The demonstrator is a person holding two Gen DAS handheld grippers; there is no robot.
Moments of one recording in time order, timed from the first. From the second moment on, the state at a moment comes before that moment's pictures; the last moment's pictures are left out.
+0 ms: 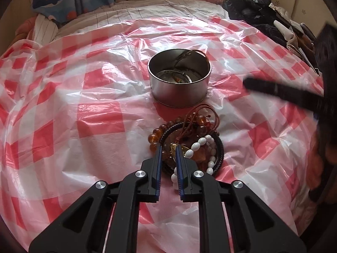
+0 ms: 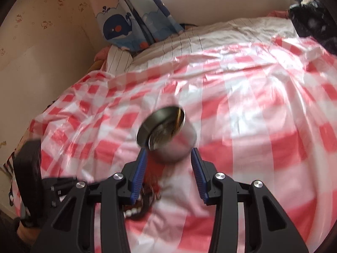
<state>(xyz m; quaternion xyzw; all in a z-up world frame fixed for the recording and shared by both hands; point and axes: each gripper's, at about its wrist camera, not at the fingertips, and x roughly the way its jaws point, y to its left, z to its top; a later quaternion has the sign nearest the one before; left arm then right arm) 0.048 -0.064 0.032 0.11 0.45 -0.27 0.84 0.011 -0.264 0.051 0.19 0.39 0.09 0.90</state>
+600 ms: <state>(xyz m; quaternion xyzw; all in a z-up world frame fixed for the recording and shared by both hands) 0.032 -0.083 0.035 0.18 0.44 -0.29 0.83 0.032 -0.245 0.010 0.27 0.41 0.14 0.86</state>
